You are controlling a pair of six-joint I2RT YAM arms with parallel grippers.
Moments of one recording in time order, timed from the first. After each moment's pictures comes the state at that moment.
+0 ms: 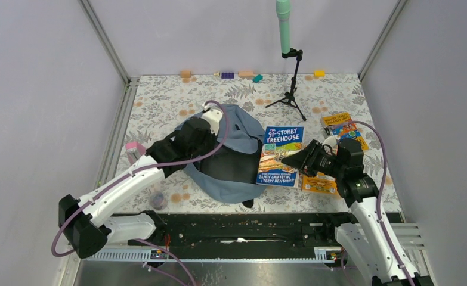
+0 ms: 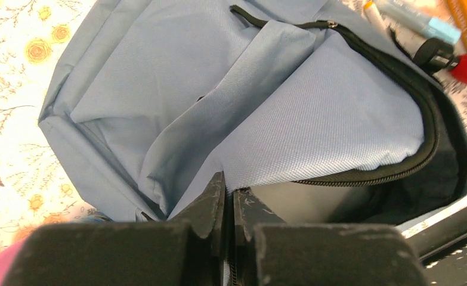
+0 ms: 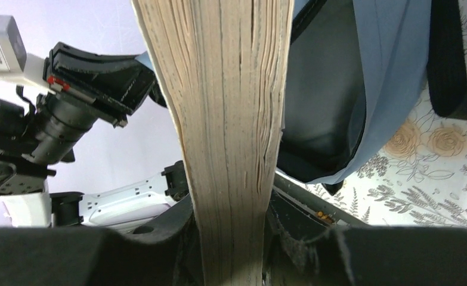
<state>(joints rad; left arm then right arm) -0.78 1.16 1.04 -0.54 -0.24 -0.14 0.15 0.67 0.58 -0.37 -0.70 0.93</state>
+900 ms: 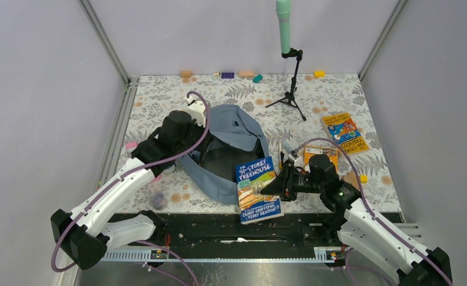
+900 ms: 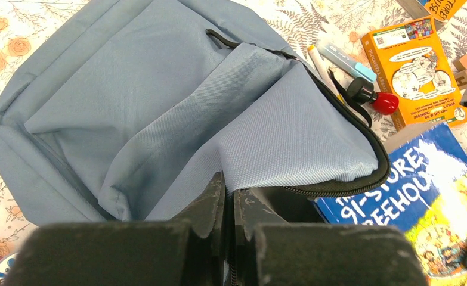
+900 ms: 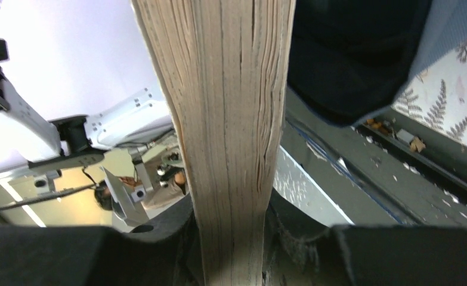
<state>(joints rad) -0.62 1.07 1.03 -0.47 0.01 -0.23 0.59 0.66 0.39 -0.26 -0.70 1.21</state>
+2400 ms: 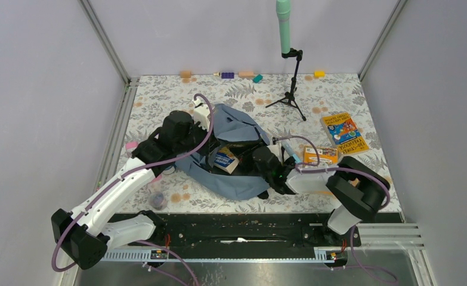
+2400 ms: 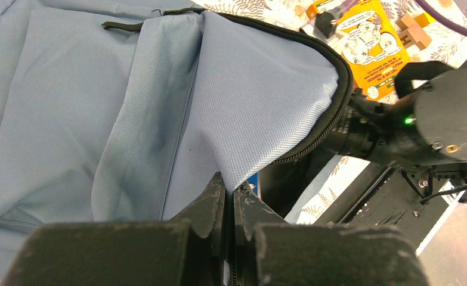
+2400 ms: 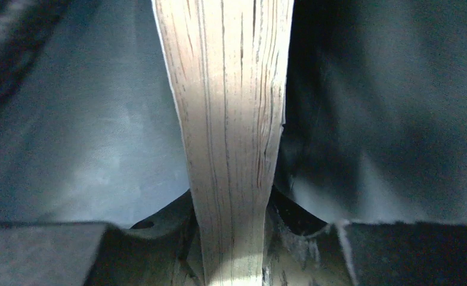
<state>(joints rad) -0.62 1.08 1.02 -0.46 0.21 -0.18 0.91 1.57 0.60 0.57 0.33 1.65</state>
